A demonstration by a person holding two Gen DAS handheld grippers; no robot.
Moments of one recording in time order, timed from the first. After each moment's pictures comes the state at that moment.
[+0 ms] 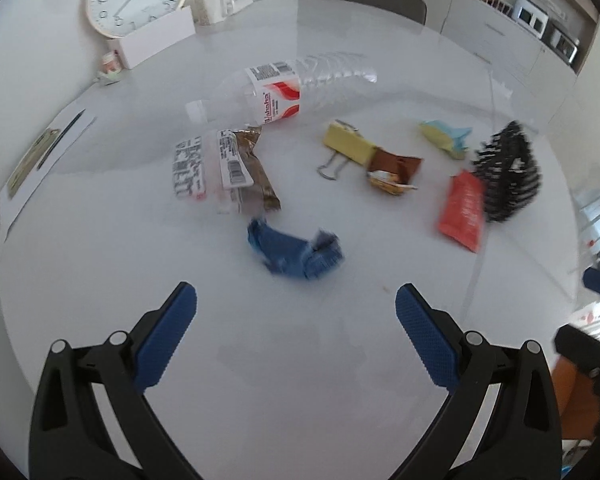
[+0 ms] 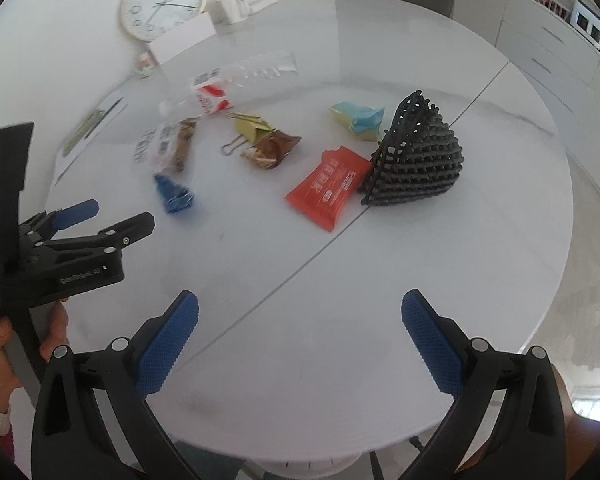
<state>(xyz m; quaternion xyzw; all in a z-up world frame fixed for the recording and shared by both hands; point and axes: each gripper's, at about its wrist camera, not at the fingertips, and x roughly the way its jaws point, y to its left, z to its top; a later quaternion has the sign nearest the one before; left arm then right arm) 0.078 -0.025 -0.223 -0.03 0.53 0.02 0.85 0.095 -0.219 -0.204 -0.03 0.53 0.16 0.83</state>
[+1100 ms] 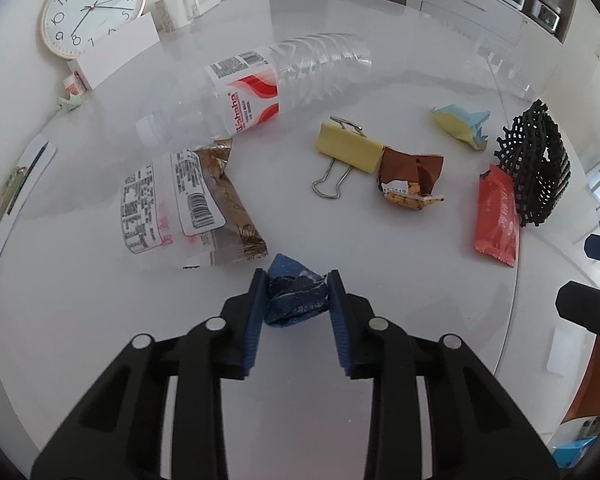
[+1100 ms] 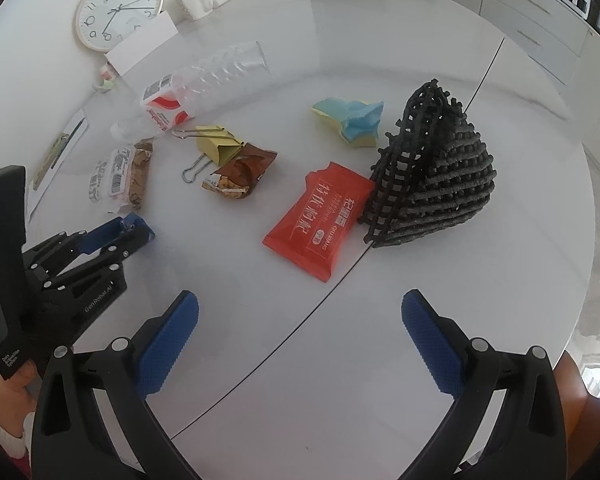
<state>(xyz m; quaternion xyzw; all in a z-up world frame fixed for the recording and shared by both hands) 0.118 -0.035 -0.256 0.01 0.52 -0.01 0.85 0.144 -0.207 -0.231 0.00 0.56 0.13 0.82</state>
